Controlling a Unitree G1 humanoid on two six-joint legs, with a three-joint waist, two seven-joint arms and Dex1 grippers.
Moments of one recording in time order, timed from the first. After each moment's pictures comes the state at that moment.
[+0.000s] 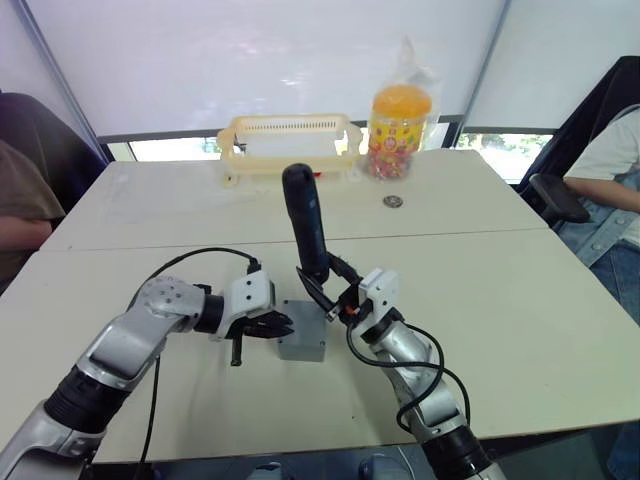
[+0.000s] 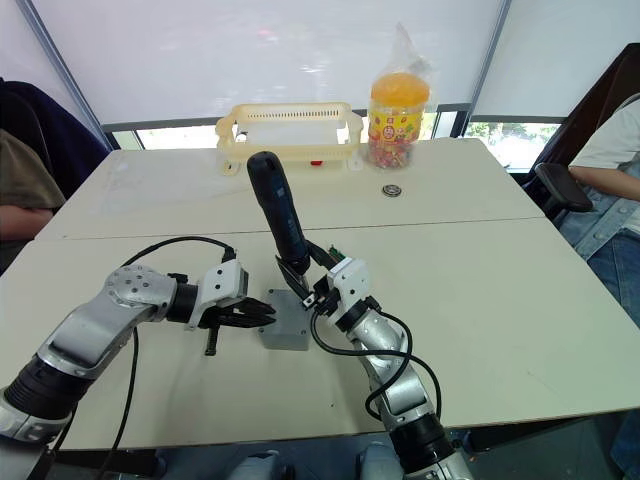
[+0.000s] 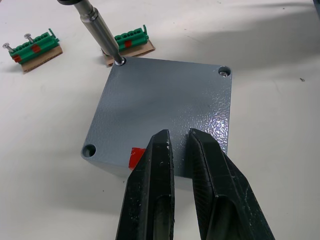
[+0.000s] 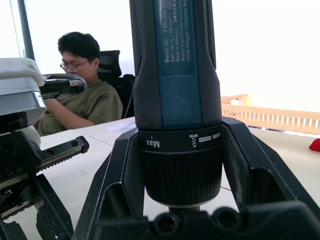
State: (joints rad) left arm -0.43 0.78 -0.26 -0.25 -0.25 0.48 -1.13; right arm -0.23 -0.07 0.27 0.01 0.09 -0.23 0.43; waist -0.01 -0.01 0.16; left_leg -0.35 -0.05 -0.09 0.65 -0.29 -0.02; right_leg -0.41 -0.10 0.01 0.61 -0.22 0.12
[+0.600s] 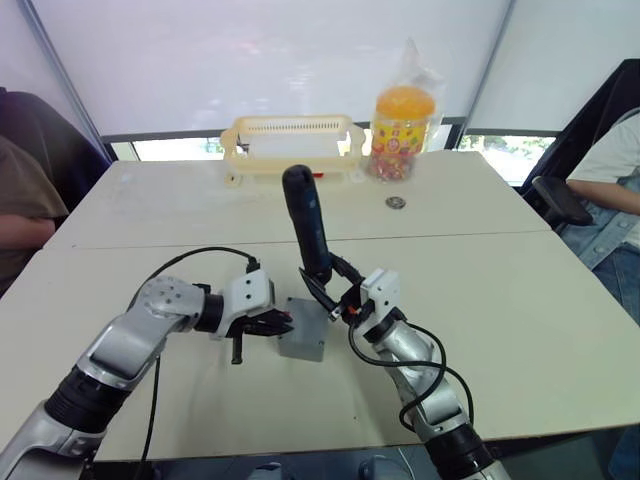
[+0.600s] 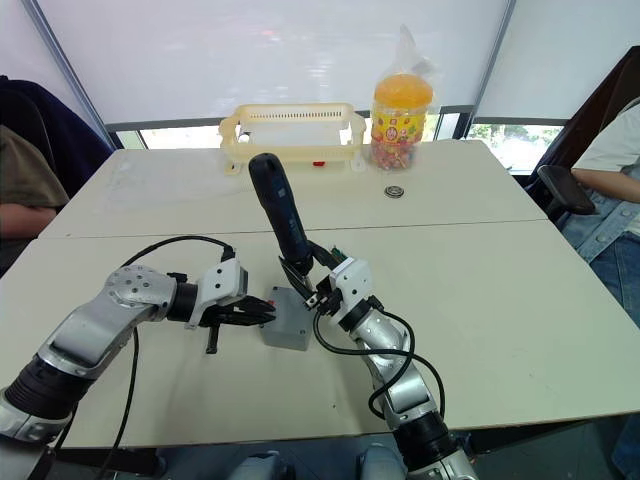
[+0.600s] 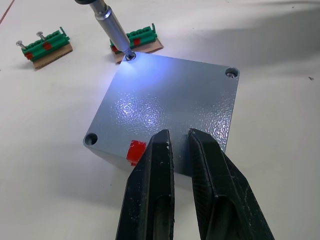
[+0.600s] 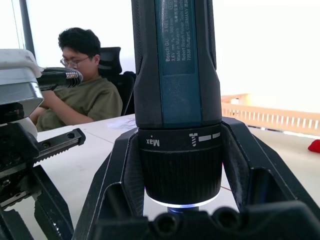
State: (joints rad) left arm -0.43 0.78 -0.26 -0.24 -0.25 0.47 -1.12; right arm -0.24 -0.09 0.26 0.03 0.10 -0.25 0.43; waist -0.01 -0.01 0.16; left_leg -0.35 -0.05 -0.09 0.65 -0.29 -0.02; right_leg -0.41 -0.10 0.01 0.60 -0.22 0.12
